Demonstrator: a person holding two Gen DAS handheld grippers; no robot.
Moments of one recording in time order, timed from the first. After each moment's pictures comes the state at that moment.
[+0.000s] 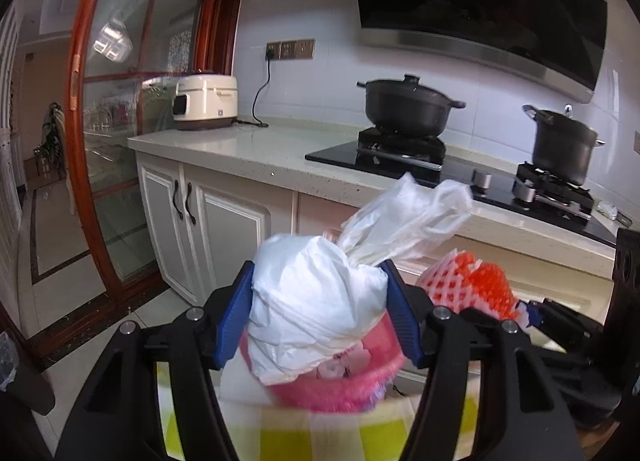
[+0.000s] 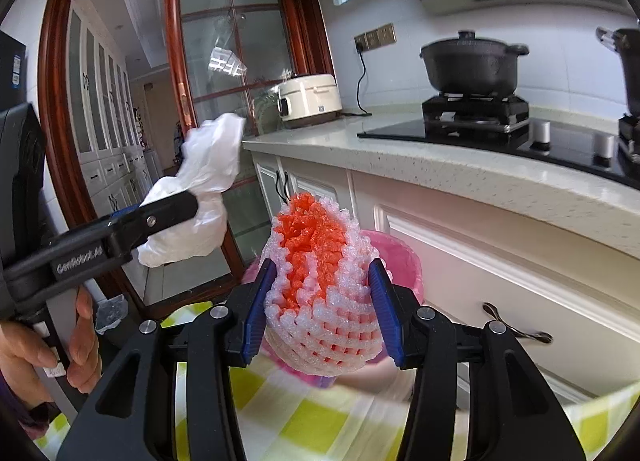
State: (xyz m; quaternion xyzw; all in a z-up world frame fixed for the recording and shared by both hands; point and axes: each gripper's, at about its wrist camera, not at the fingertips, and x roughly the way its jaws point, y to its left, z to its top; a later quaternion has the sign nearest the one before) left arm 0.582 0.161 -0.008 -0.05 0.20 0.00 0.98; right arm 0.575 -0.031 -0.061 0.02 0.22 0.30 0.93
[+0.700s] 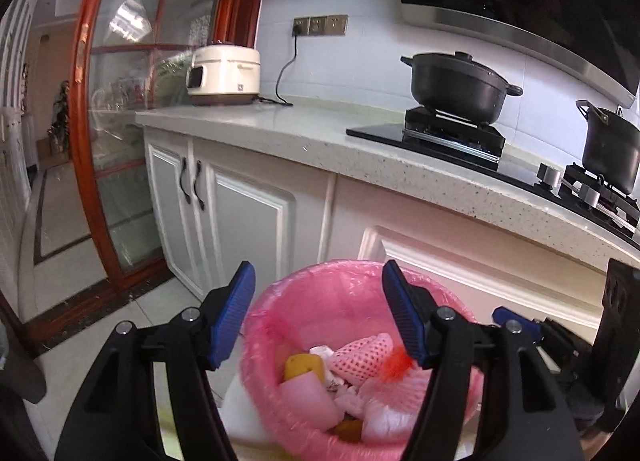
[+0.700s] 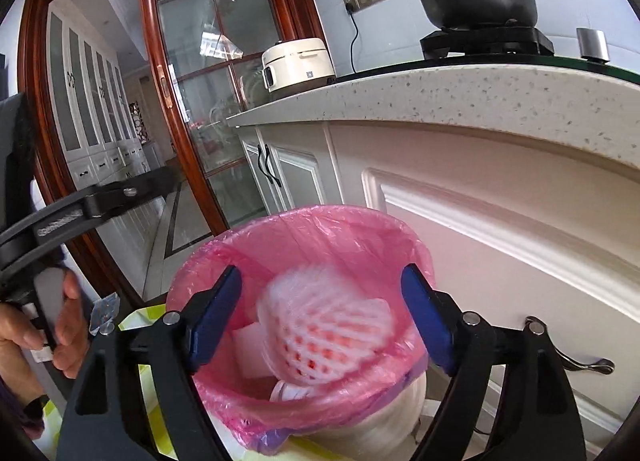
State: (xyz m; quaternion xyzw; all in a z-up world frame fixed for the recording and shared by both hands) left arm 0.655 0.201 -0.058 -0.06 0.21 0.04 0.97; right arm 0.665 -0.016 -0.125 0.03 0.26 0.30 0.92
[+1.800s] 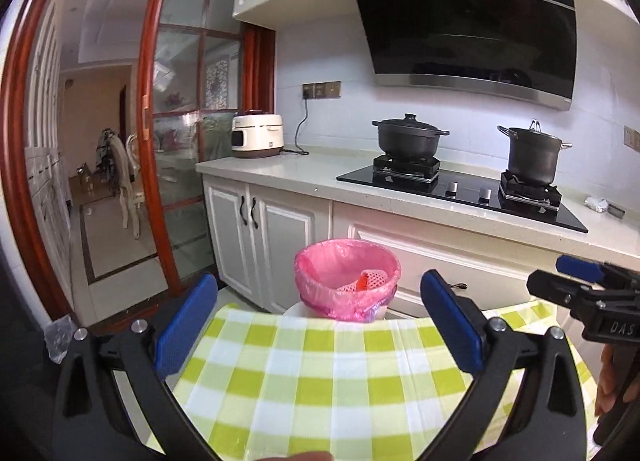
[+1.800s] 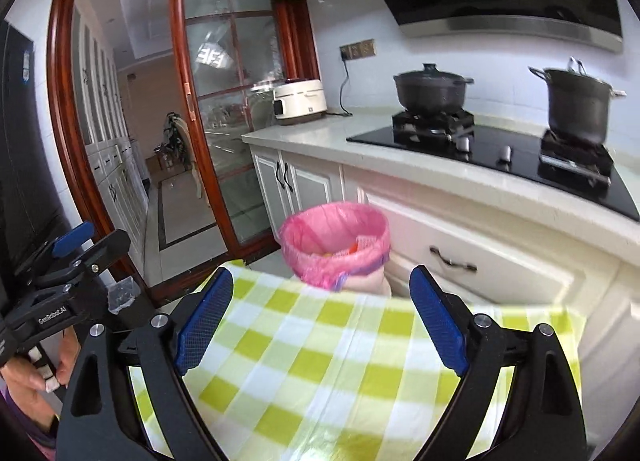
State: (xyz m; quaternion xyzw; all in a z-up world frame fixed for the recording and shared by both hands) left arm 0.273 0.120 0.060 -0.02 0.16 0.08 0.98; right arm 0.325 -0.107 0.039 0.01 0.25 0.24 0.94
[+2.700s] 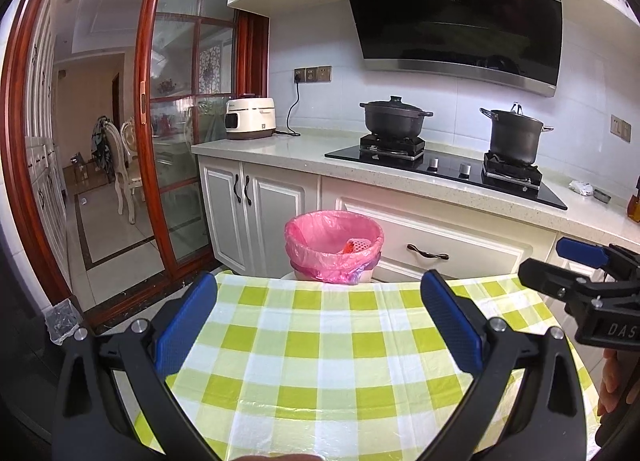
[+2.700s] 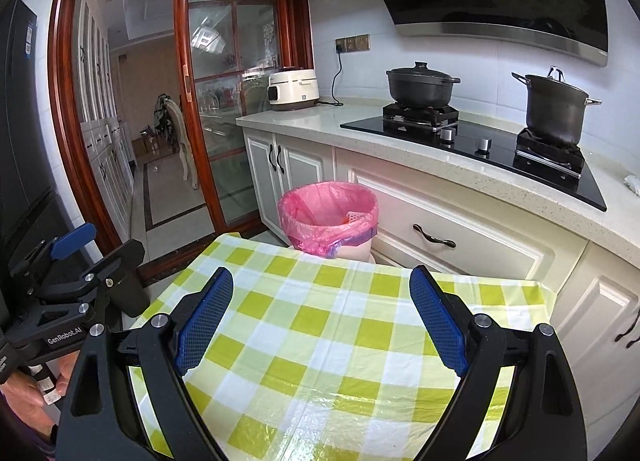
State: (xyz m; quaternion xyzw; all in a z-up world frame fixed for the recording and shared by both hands) left arm 0.225 0.102 0.044 -0.02 0.19 0.06 0.98; right arm 0.264 -0.104 0.038 -0.03 0.26 0.22 0.94
